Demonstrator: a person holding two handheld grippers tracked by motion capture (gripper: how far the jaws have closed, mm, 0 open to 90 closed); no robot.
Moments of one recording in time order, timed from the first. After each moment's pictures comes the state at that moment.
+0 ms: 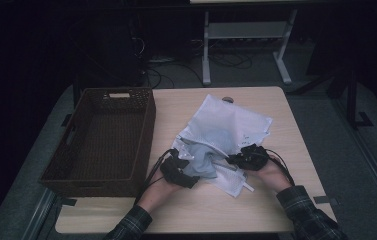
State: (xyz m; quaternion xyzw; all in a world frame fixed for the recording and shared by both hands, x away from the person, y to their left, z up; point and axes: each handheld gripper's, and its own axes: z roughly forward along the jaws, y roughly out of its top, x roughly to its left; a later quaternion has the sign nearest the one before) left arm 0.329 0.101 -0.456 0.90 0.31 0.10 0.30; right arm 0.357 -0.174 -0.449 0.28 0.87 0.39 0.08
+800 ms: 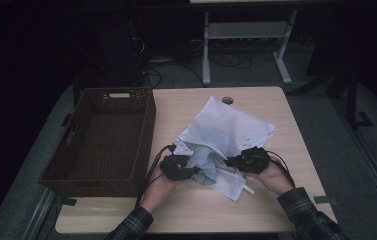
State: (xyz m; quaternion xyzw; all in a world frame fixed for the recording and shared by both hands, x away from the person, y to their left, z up) left arm 0.324 0.099 -0.430 0.87 0.30 0.07 0.37; right arm 0.340 -0.170 -0.432 0.25 0.87 0.41 0.07
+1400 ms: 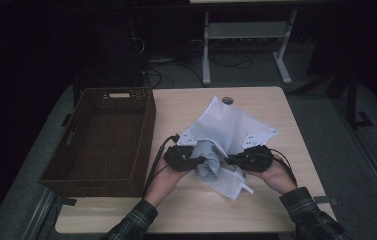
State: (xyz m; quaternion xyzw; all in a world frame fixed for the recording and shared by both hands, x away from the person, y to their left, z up) left arm 0.338 0.085 -0.408 0.86 0.30 0.09 0.40; right arm 0.336 -0.175 -0.416 0.23 0.86 0.44 0.07
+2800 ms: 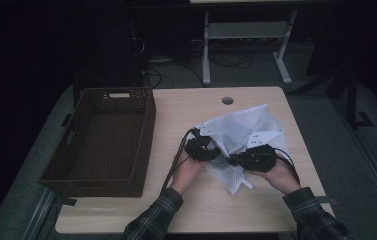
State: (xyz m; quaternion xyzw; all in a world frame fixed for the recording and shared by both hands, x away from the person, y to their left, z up) left arm 0.377 0.031 -0.437 0.85 0.34 0.10 0.39; right arm 0.331 -0.181 -0.405 0.22 0.86 0.46 0.06
